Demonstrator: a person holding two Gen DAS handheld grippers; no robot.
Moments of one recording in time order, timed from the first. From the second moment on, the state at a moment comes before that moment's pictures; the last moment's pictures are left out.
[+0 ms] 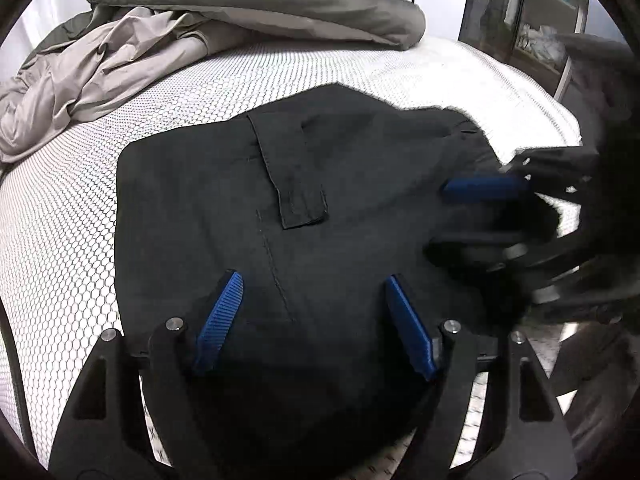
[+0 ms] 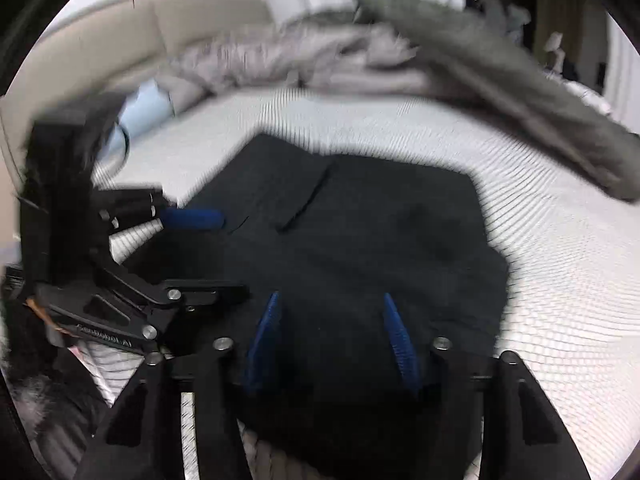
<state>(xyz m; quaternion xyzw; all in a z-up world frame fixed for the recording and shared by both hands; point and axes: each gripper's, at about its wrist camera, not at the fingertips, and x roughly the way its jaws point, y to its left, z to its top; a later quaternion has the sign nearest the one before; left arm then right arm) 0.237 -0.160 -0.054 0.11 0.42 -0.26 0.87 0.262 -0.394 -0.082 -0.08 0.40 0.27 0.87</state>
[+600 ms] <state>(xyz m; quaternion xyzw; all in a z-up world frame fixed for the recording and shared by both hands) 0.269 -0.137 -0.025 0.07 0.40 -0.22 0.89 0.263 -0.419 -0.058 -0.06 0.37 0.20 0.91</state>
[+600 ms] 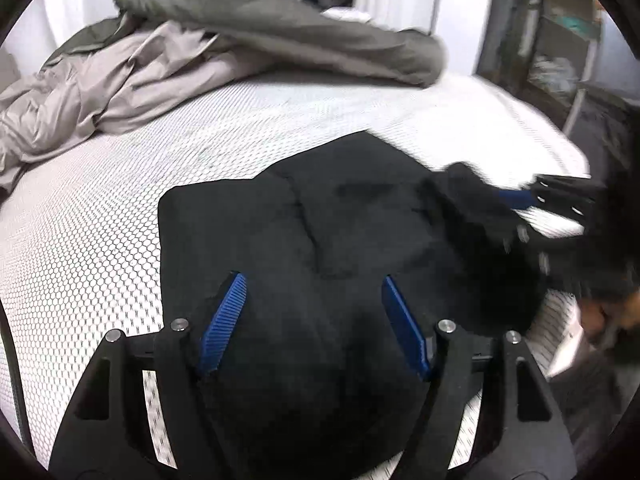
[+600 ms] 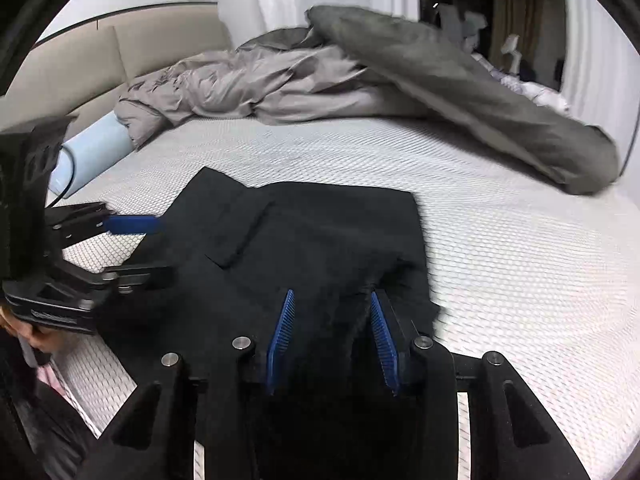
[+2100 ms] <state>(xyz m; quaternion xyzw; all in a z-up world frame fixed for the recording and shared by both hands) 0.244 -0.040 -0.057 -0.11 0.48 -0.19 0.85 0.257 -0.509 -0.087 0.15 0.46 0.20 0.85</state>
